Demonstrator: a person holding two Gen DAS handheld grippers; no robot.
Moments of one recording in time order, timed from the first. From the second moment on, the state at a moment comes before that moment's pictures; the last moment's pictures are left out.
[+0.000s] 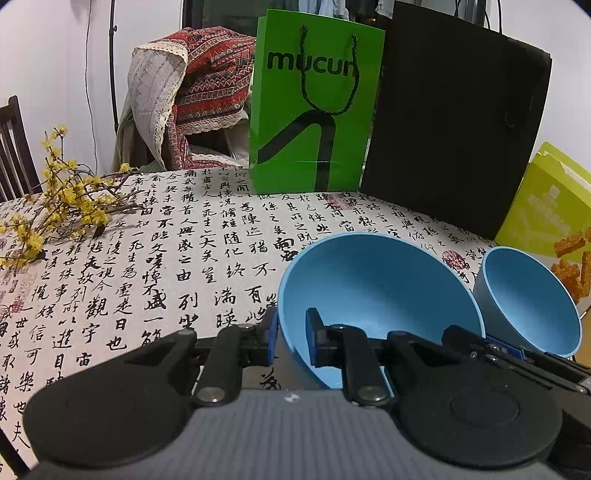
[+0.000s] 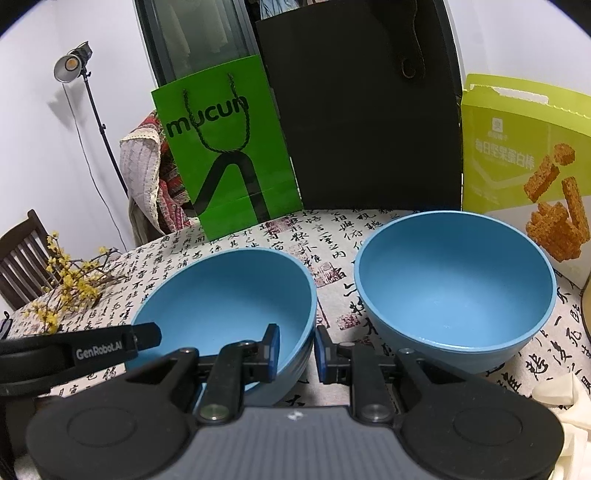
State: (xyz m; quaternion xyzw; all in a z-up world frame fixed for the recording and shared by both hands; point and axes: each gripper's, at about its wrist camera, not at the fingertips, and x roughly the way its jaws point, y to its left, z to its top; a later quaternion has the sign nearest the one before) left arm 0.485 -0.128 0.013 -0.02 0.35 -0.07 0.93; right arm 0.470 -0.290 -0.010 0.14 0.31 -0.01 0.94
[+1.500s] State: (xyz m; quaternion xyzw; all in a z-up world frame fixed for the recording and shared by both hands) left arm 0.449 -0.117 0.041 -0.02 0.30 -0.06 0.95; right arm 0.445 -0.288 0.007 0.15 0.27 0.03 0.95
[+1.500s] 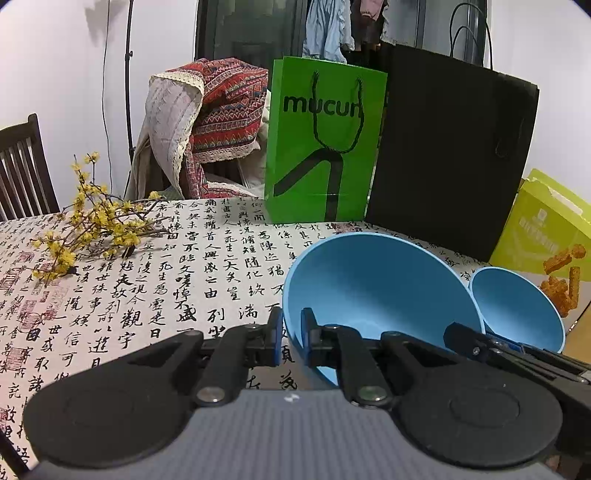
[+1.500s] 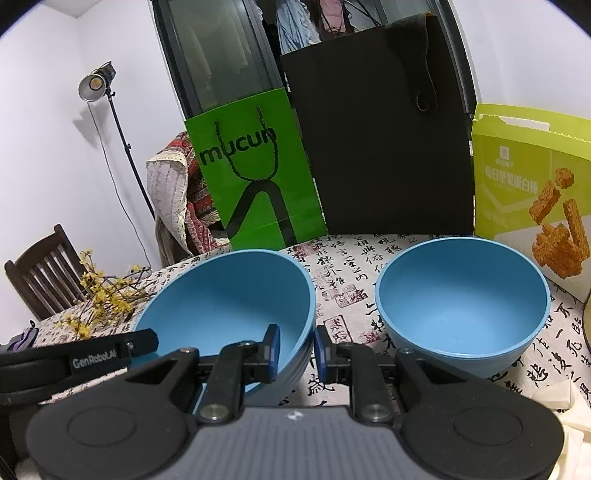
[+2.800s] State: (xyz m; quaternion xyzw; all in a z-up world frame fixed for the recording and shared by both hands) left arm 0.370 -0.072 0.076 -0.04 0.27 -0.05 0.96; right arm 0.385 -0.251 0.046 0.11 0.24 0.04 0.96
